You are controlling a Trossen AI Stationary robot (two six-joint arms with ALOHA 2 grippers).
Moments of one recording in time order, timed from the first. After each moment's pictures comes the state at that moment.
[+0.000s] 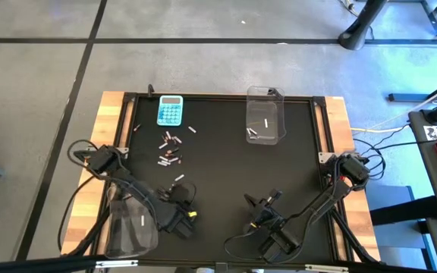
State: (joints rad) left arm -0.66 1.99 1.31 -1.09 -0.47 -1.72; right arm 0.79 2.00 1.48 -1.06 1.20 1.23
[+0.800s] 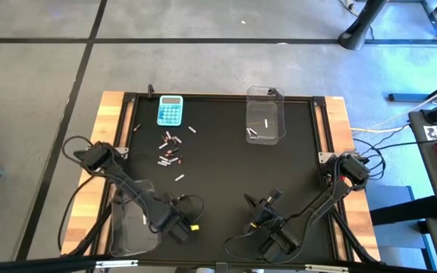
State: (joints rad) left arm -0.69 1.92 1.30 -0.87 -0.29 -1.28; right arm 0.79 2.00 1.48 -1.06 1.20 1.23
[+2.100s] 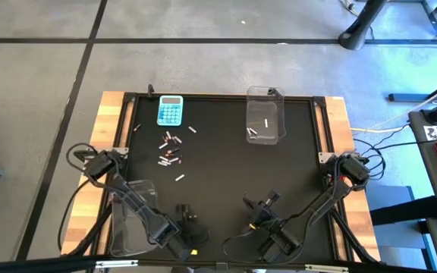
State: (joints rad) left arm -0.75 2.03 1.30 -0.54 -0.48 -0.78; right arm 0.78 2.00 1.48 -0.99 1.12 1.22
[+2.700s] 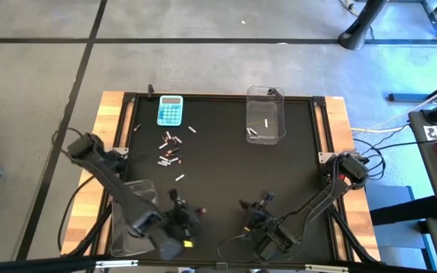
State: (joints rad) left arm -0.78 1.76 1.40 -0.67 -0.88 -0.81; right arm 0.75 2.00 1.48 -0.88 1.03 0.95
